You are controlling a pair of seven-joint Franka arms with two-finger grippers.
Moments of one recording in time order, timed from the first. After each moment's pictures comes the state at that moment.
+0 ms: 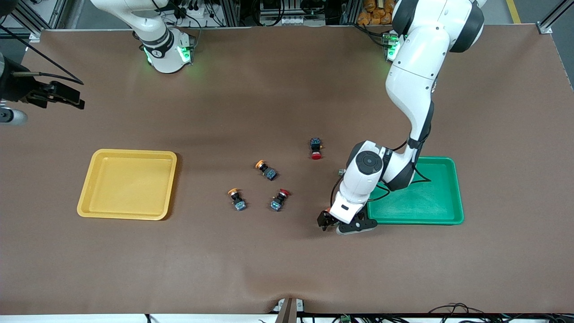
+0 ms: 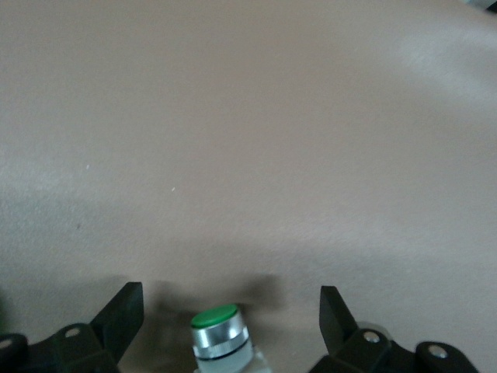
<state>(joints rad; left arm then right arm) -0.50 0.92 0.02 -1.44 0.05 2.74 -0.73 0.08 0.00 -0.08 -1.57 0.04 1.39 0.04</state>
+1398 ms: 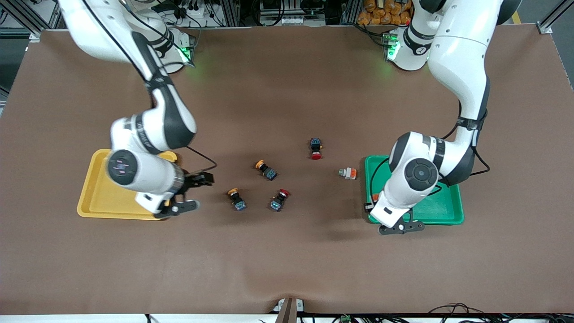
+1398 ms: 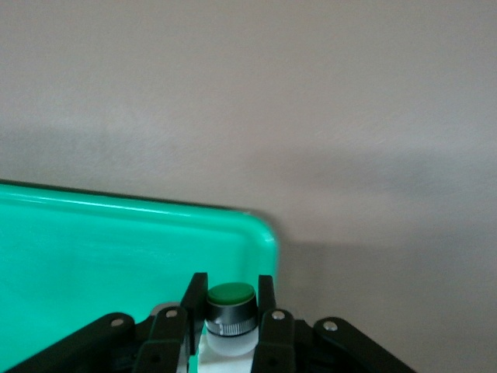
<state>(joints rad) -0.32 0.70 0.01 -1.51 0.04 2.23 -0.40 0.40 0.58 -0.07 -1.51 0.19 2.00 -0.01</state>
